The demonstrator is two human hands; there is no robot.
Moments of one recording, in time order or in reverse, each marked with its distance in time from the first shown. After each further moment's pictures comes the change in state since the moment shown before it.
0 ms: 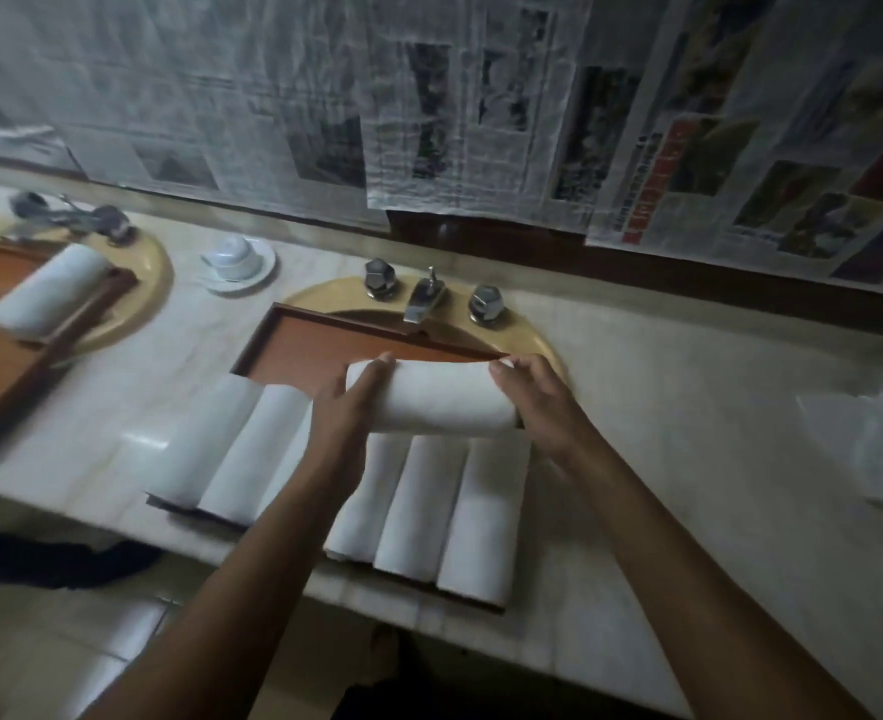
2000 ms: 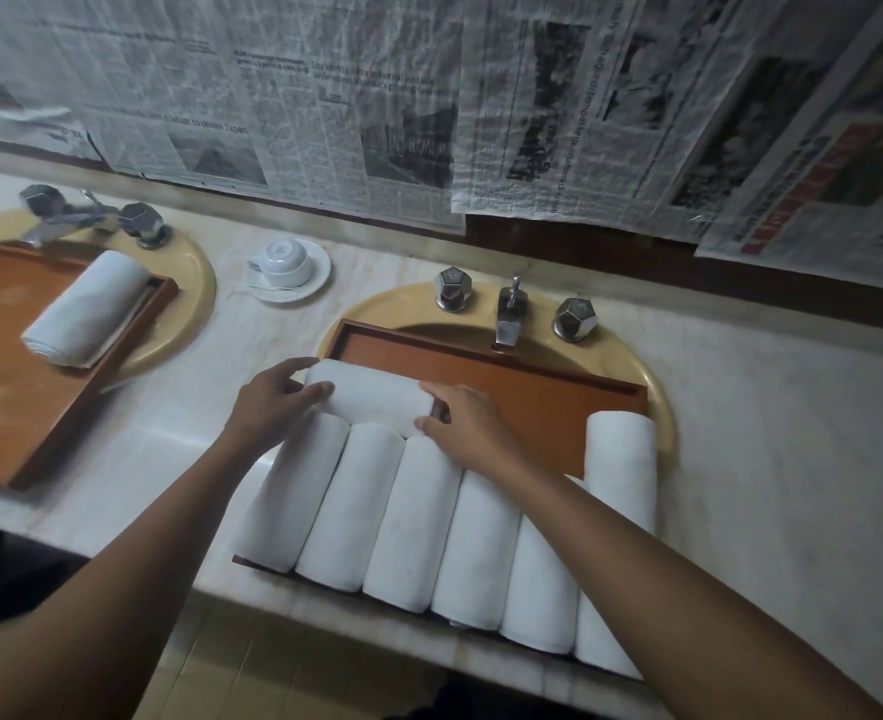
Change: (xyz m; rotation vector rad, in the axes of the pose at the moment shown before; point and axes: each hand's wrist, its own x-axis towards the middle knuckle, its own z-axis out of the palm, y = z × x) left_hand 0.193 0.014 -0.217 0.851 -0.114 0.022; right_hand 0.116 0.003 0.218 -0.605 -0.215 -0.112
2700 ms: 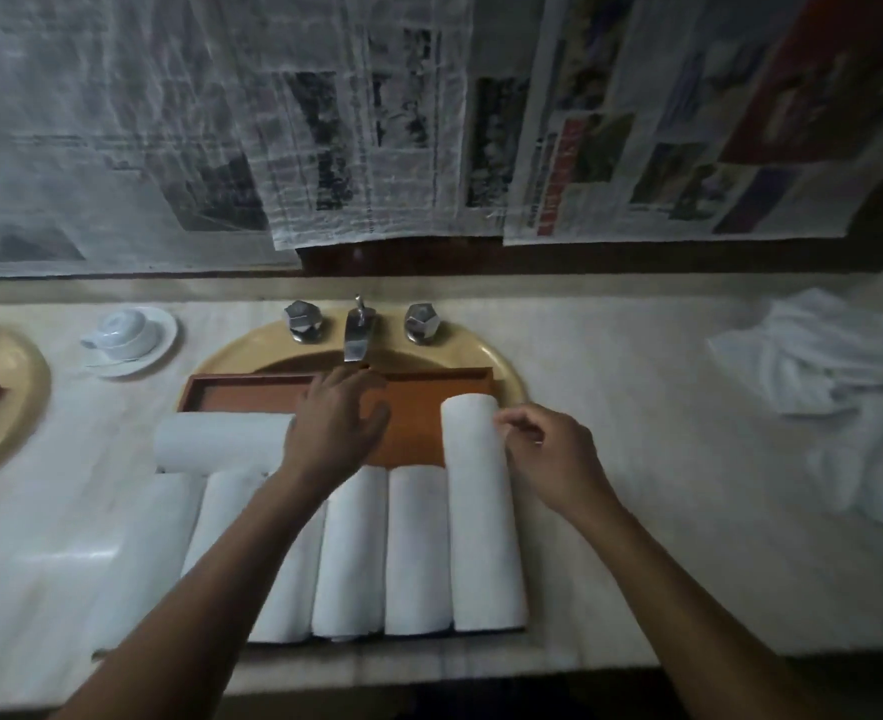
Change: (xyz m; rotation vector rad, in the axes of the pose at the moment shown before) left_hand -0.078 0.171 0.152 0.362 -0.023 0.663; right_hand -0.182 0.124 -0.129 0.250 0.567 0.136
